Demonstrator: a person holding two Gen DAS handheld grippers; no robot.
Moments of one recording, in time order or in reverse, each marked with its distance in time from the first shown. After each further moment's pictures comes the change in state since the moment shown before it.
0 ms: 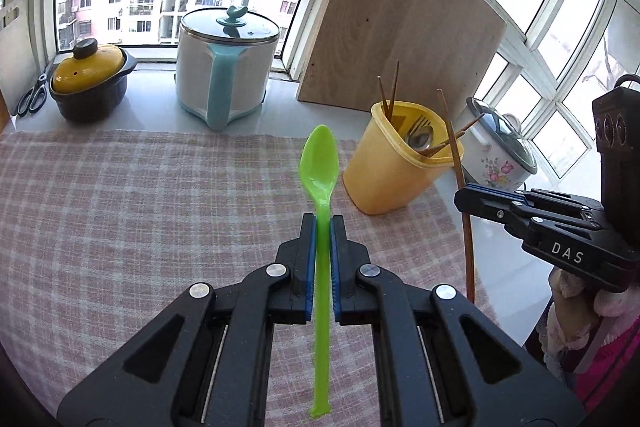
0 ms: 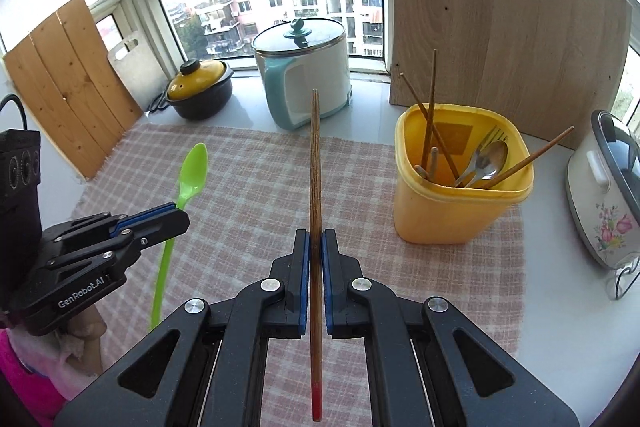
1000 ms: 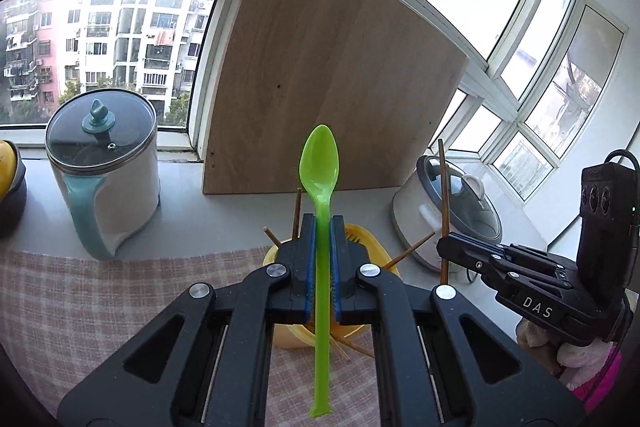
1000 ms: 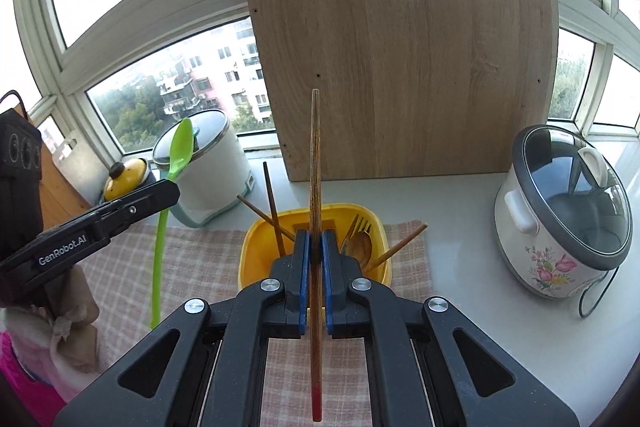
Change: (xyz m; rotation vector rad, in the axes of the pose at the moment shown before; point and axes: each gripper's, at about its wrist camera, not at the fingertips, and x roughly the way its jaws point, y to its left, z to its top) left arm 0.093 -0.085 0.140 0.058 -0.080 -0.166; right arm -0.020 -0.123 0.071 0.176 -0.161 -0.099
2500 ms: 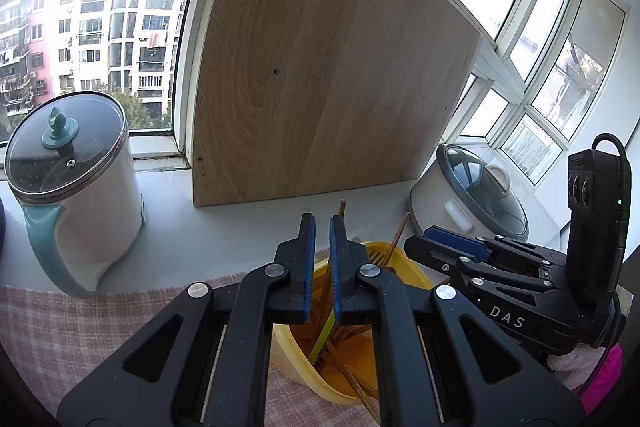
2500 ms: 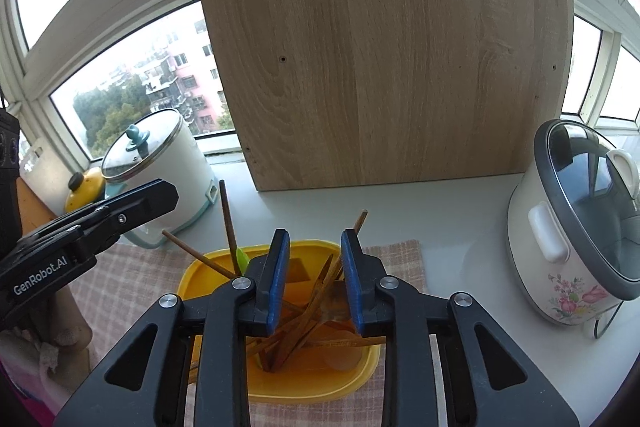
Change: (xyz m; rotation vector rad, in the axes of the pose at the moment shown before) left arm 0.061 0.012 0.008 0.057 0.037 0.009; right arm 0.062 -0.025 0.008 0.014 0.034 -0.043
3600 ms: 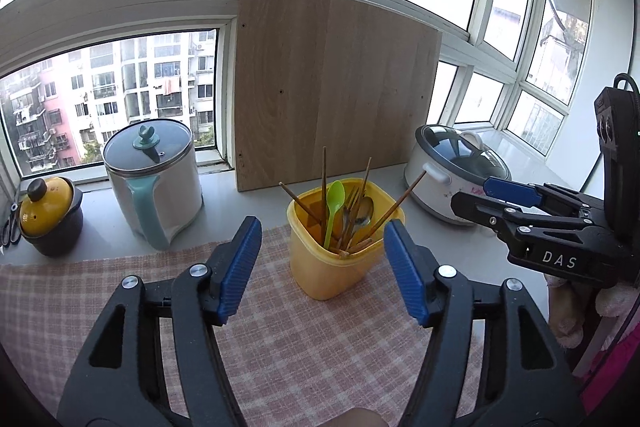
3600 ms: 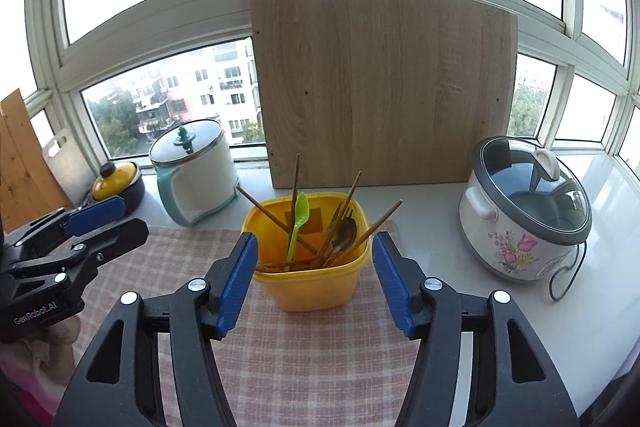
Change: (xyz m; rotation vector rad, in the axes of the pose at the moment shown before) left arm -0.149 -0.048 -0.076 0.151 -0.097 0.119; right arm -0.126 0.050 -0.066 -0.045 -0.152 -0.079
